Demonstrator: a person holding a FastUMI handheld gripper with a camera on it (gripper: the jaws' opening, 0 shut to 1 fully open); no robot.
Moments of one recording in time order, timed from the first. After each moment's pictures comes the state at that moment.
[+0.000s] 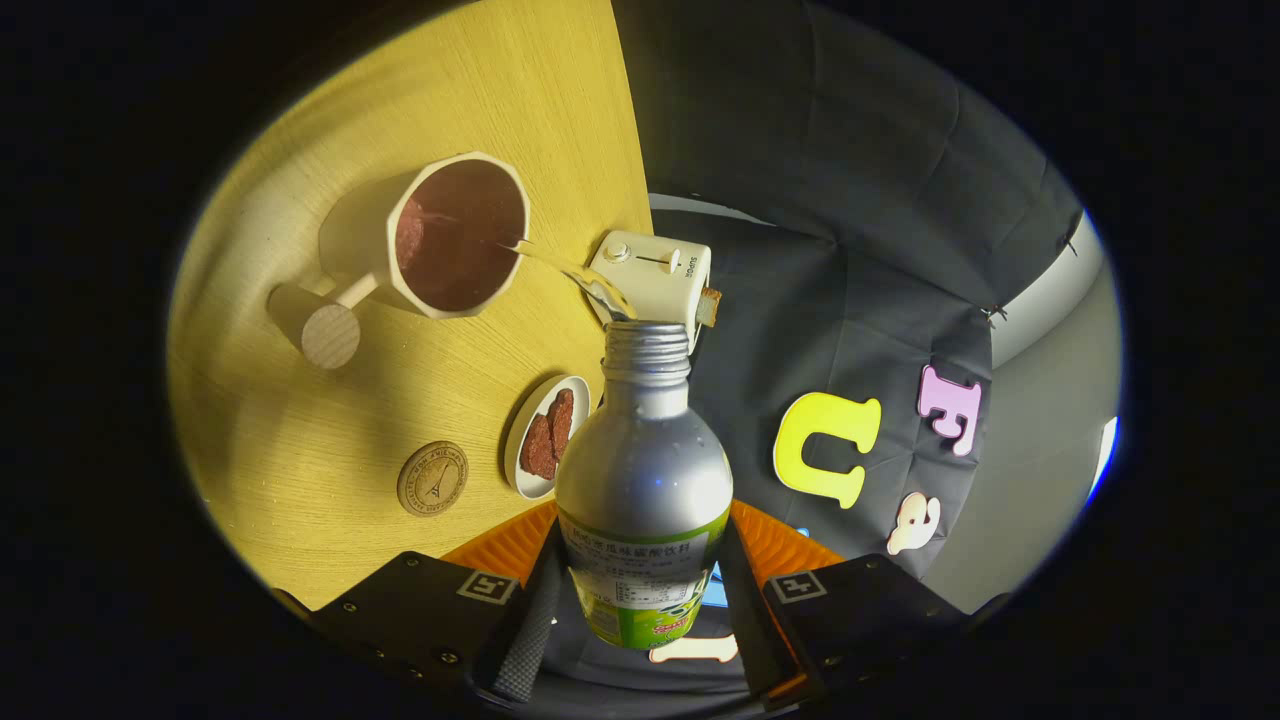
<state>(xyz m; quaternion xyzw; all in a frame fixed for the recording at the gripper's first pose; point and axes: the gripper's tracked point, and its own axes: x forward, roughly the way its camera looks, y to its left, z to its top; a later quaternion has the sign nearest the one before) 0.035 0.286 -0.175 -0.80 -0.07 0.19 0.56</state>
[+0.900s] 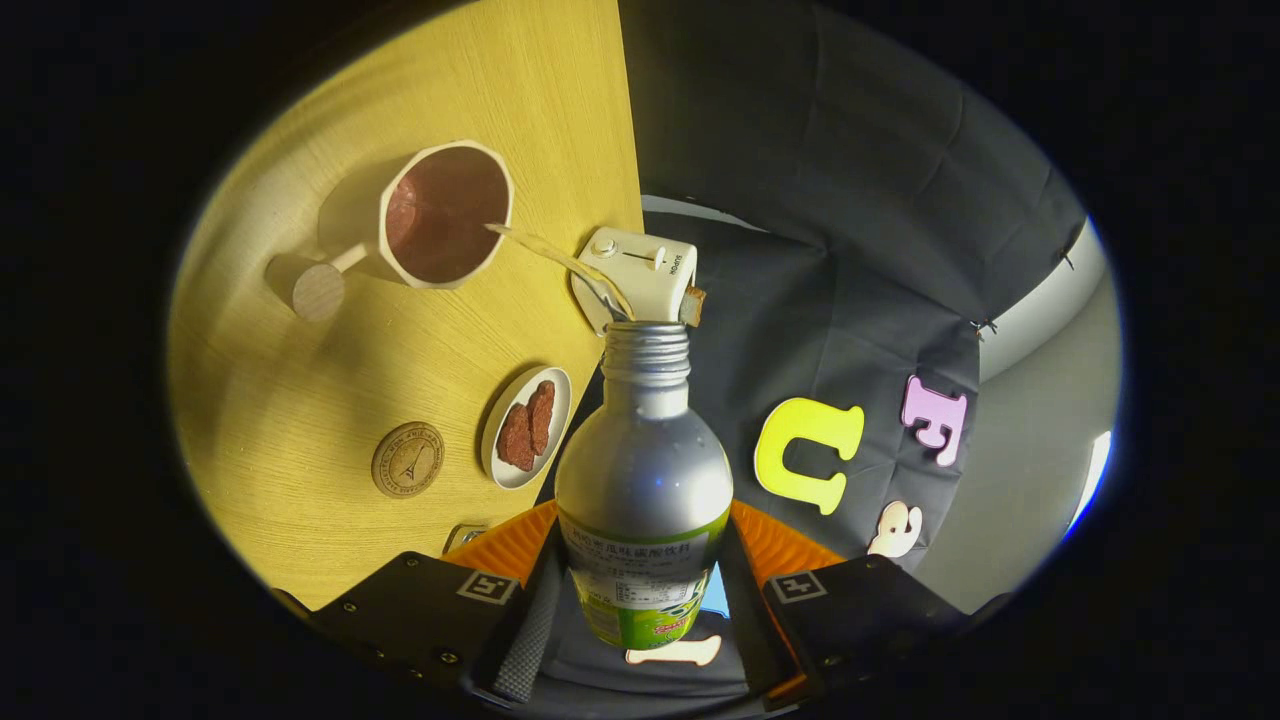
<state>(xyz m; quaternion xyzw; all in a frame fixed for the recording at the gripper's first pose) 0.038 0.283 -0.158 -0.81 -0.08 0.18 0.55</state>
